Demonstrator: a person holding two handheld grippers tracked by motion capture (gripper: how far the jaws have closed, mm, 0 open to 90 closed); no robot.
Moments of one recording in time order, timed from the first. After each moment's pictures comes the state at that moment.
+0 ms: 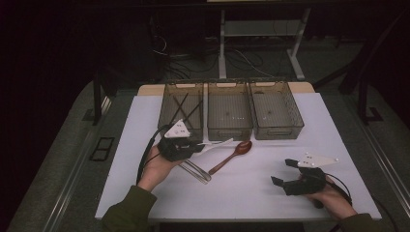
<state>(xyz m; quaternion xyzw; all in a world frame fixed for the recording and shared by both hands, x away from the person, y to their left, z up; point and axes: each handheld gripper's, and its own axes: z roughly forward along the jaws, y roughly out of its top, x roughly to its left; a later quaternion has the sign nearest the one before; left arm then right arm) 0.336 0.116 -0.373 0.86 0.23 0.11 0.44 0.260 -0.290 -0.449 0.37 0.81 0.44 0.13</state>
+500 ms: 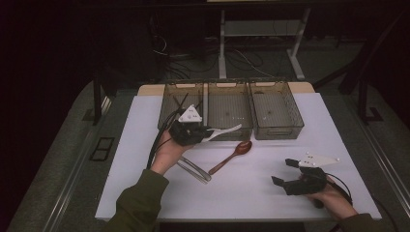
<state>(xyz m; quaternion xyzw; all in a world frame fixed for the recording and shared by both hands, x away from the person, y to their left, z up) 0.372 0.089 -0.358 0.86 0.22 0.14 0.43 0.260 -0.291 -0.448 0.37 0.80 0.45 0.13</state>
